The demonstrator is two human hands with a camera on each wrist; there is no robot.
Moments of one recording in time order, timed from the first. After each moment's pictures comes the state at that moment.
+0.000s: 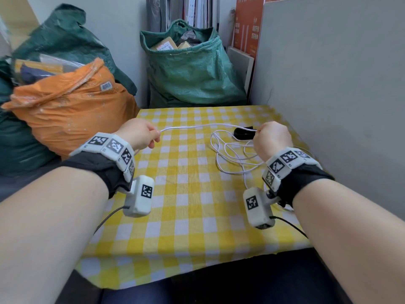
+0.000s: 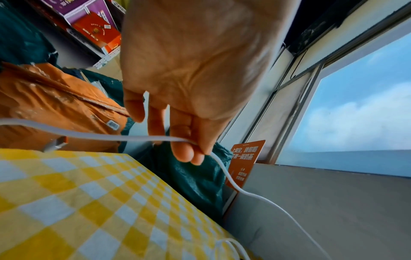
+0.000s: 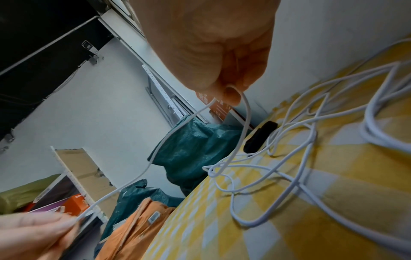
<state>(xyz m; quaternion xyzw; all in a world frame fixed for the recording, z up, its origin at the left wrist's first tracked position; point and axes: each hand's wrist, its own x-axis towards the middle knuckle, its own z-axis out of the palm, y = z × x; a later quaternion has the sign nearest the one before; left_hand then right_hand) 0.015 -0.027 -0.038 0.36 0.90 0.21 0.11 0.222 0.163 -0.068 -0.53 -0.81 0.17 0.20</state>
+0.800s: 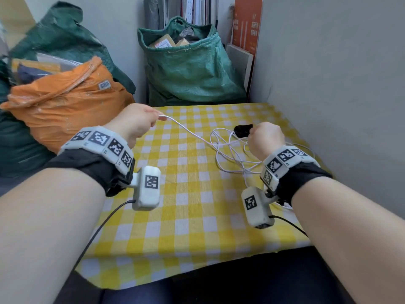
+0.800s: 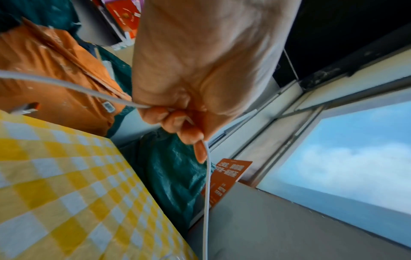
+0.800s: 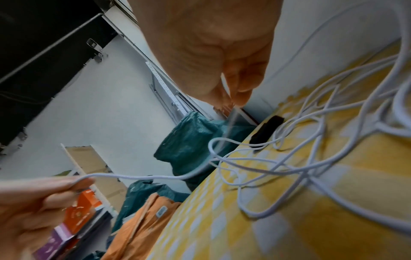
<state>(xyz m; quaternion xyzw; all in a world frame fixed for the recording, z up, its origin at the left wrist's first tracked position) 0.023 -0.023 -0.026 0.32 0.83 0.44 0.14 0.212 0.162 -0.072 -0.51 -0.84 0.15 0.15</state>
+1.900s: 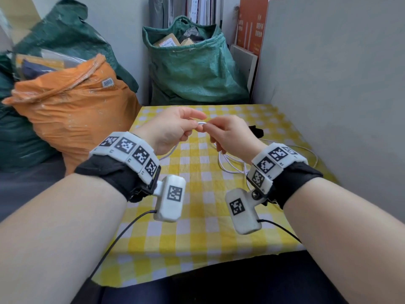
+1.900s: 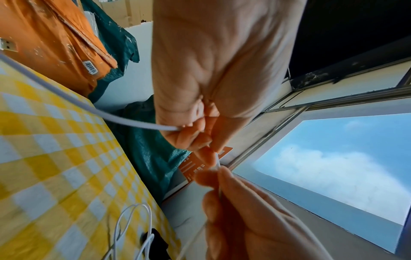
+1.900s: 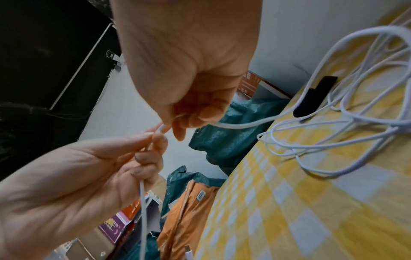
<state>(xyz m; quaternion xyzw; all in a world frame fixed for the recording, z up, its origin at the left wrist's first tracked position) 0.070 -0.004 -0.029 0.40 0.69 0.52 0.30 0.185 0.105 -0.050 -0.20 -0.88 0.37 0.22</state>
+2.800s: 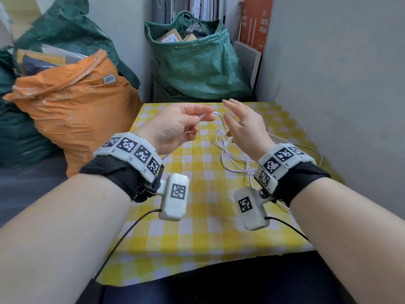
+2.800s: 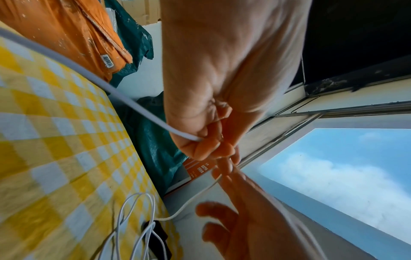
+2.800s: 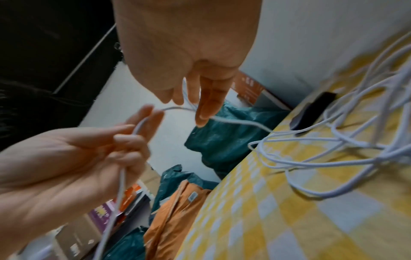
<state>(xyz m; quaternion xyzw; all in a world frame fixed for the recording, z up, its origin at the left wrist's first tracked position) 0.067 -0.001 -0.035 0.37 0.60 0.61 0.36 0.184 0.126 -0.062 -0.25 -0.86 0.31 0.32</state>
